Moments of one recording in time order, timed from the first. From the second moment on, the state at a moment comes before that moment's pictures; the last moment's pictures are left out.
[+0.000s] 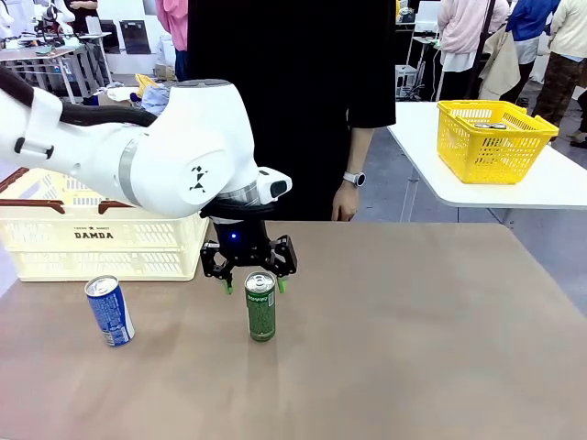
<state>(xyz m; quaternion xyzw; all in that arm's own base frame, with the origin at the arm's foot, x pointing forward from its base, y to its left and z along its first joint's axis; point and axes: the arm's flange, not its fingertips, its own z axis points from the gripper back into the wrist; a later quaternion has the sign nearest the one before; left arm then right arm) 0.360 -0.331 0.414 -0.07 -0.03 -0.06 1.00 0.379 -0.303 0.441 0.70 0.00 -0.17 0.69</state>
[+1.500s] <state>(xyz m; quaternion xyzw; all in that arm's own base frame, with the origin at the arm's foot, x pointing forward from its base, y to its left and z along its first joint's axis) 0.381 -0.356 0.378 -0.02 0.01 -0.04 1.00 0.379 -0.303 0.441 0.70 0.00 -0.17 0.69</state>
